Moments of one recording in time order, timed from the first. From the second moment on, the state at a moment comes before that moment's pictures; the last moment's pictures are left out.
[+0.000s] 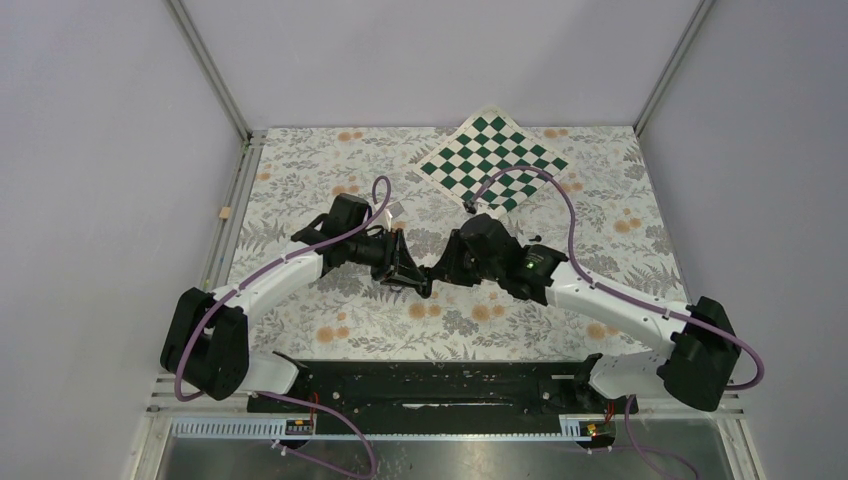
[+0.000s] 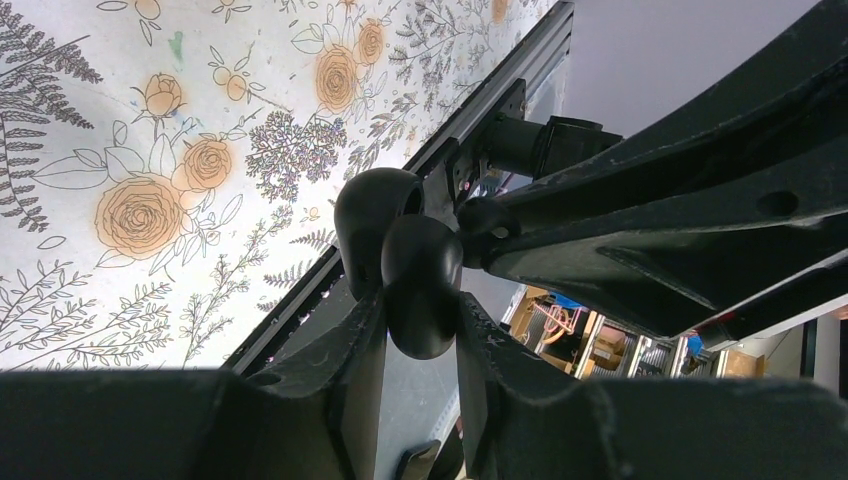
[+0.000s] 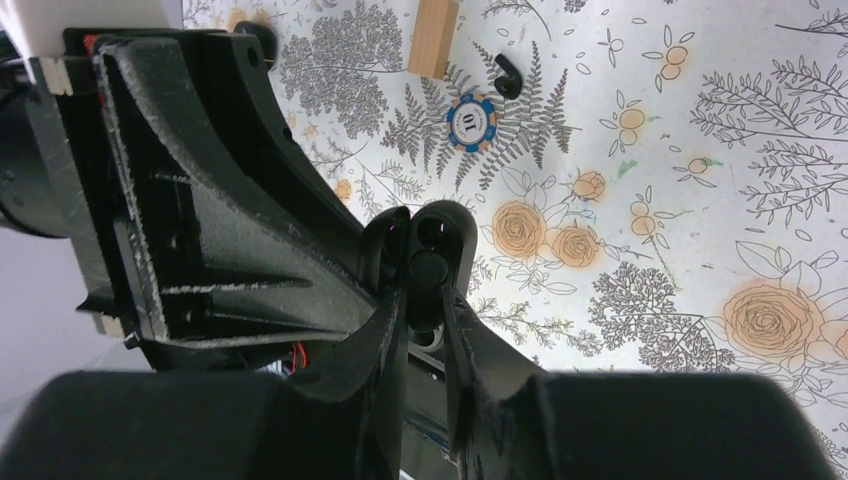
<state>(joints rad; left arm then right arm) -0.47 1.37 0.87 -0.36 0.87 -0.68 0.91 1.29 0.97 -0.37 0.04 0.94</state>
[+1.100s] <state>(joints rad) -0.47 1.37 0.87 -0.34 0.88 -0.69 0.91 1.36 1.00 -0.36 0.04 0.95</state>
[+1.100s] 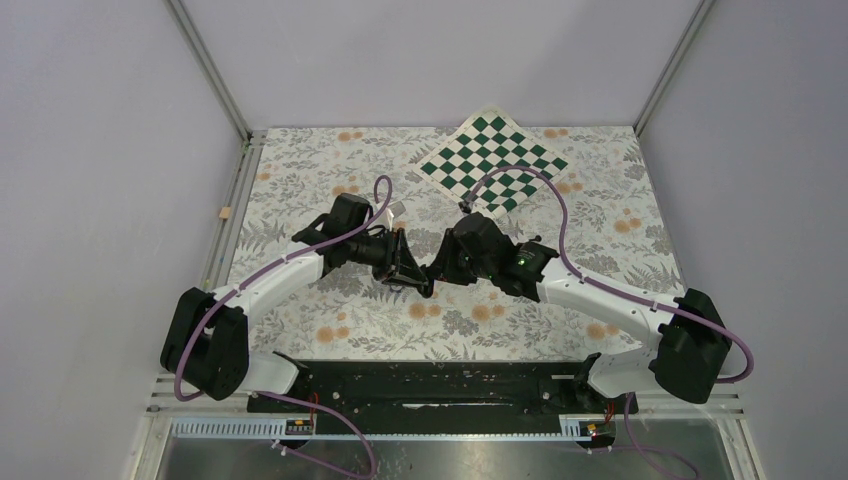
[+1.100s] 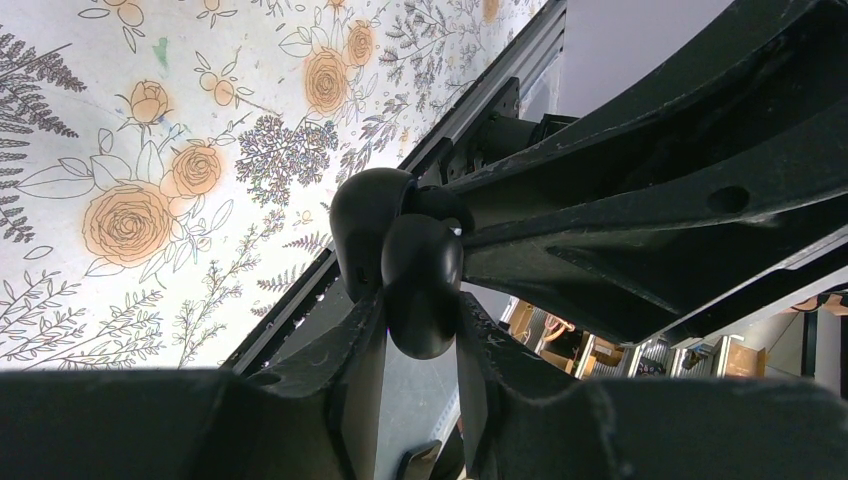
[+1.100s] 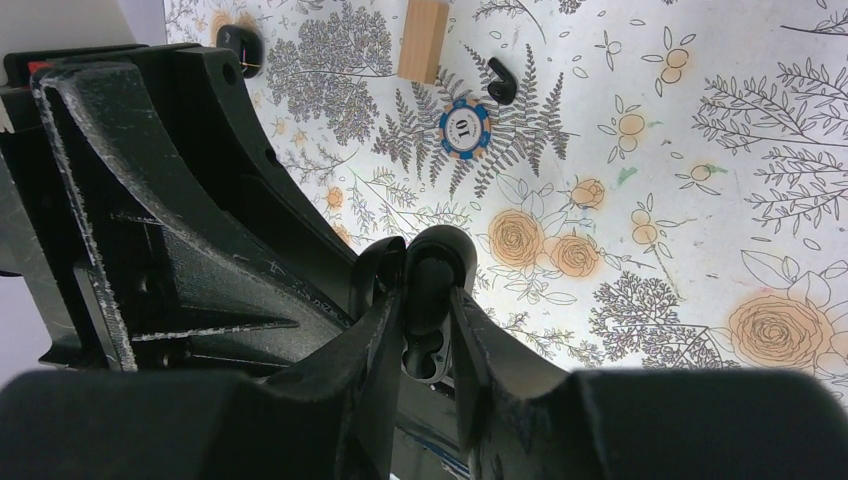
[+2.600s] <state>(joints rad) -0.47 1.35 0.85 0.07 1.06 -1.01 0.71 1.15 0.64 -0.21 -0.05 1.06</state>
